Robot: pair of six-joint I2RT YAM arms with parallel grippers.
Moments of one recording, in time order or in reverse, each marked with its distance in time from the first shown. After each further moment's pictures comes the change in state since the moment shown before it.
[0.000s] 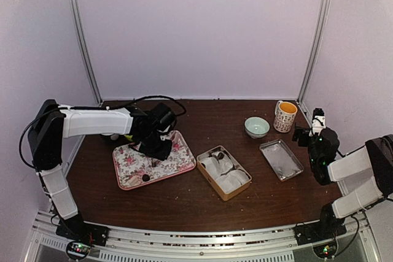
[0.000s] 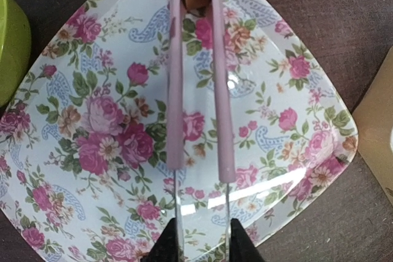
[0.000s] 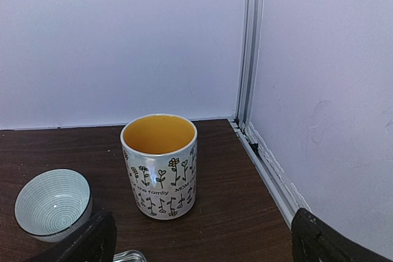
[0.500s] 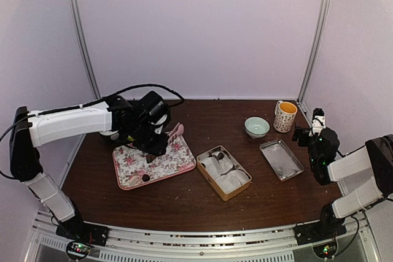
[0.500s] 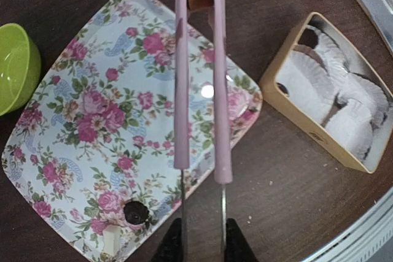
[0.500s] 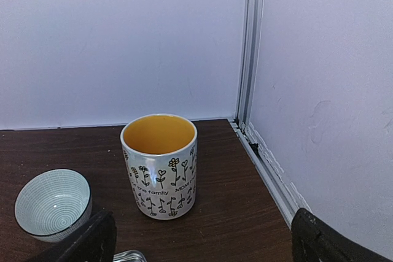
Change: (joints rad) left arm -0.078 -0.202 0.021 -0.123 0.026 0.015; right arm 0.000 0.000 0.000 0.000 0.000 0.000
